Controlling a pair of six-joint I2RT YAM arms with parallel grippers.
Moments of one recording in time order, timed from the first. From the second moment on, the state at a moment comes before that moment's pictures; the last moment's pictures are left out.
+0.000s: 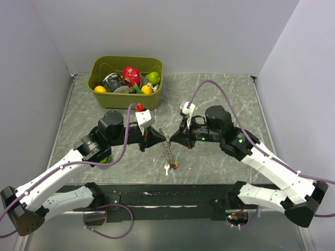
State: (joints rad) left arm -0.79 0.96 0.95 -0.20 0.53 -0.04; right arm 0.79 1.03 1.08 -0.44 -0.44 0.02
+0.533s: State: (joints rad) left arm -0.80 0.93 0.94 -0.19 0.53 -0.04; right arm 0.79 0.98 1.08 -0.44 -0.47 0.00
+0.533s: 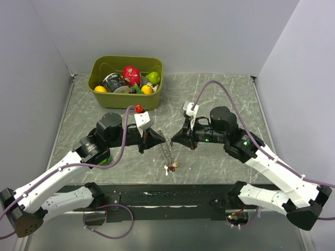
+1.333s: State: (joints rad) left arm -0.80 0.99 0.95 -0.25 0.50 -0.02; right arm 0.82 1.07 1.13 -0.51 -0.45 -0.03
